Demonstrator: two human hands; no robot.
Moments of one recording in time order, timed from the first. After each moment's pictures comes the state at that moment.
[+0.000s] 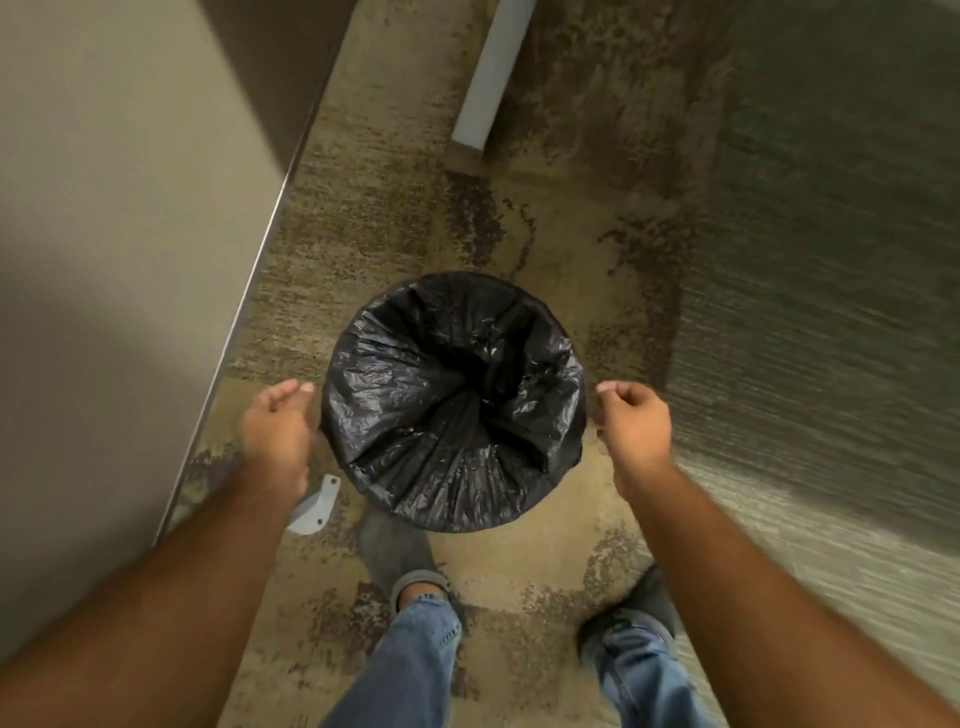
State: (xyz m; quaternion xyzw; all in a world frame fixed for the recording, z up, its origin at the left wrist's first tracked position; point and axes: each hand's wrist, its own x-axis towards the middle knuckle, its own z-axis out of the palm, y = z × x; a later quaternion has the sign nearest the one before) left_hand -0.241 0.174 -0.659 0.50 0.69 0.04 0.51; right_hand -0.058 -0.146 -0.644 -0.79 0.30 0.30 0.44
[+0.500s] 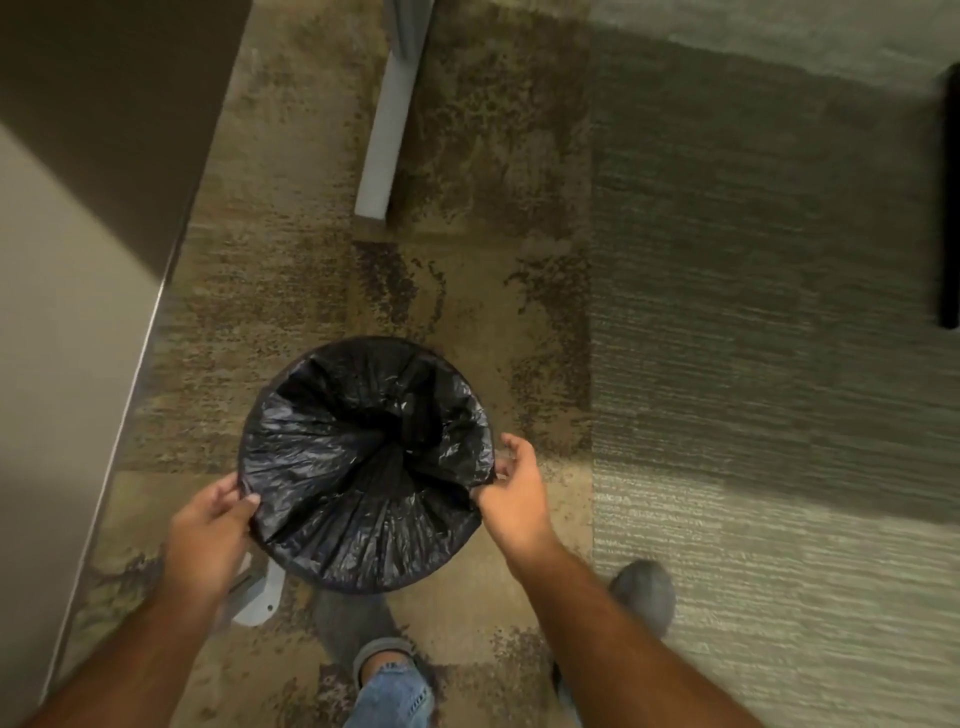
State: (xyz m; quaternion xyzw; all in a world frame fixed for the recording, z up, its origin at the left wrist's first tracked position) left_hand -0.252 0.140 -0.626 0.62 0.60 -0.04 0.51; right_hand -0.111 -0.140 -0.616 -0.71 0.26 0.39 0.52
